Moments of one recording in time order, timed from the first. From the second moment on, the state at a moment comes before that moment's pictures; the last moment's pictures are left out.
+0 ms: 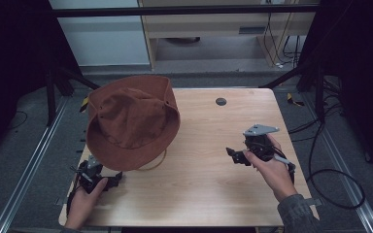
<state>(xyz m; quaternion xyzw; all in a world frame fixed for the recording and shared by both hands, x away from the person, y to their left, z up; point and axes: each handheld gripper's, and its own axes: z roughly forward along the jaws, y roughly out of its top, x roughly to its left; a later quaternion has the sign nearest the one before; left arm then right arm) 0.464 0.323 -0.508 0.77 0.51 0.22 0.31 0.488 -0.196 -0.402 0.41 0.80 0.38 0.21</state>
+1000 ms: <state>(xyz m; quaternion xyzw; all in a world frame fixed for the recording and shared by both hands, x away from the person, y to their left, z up) 0.463 0.323 -0.508 0.77 0.51 0.22 0.31 0.485 -0.205 -0.478 0.45 0.79 0.35 0.21</state>
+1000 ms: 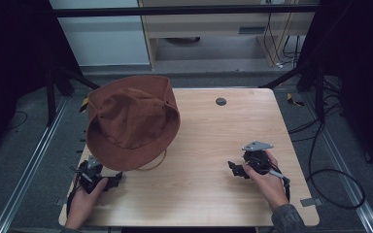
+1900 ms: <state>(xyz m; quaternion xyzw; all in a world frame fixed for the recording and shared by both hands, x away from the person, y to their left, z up) 0.463 0.323 -0.508 0.77 0.51 0.22 0.31 0.496 -0.190 -0.512 0.49 0.77 0.34 0.22</state>
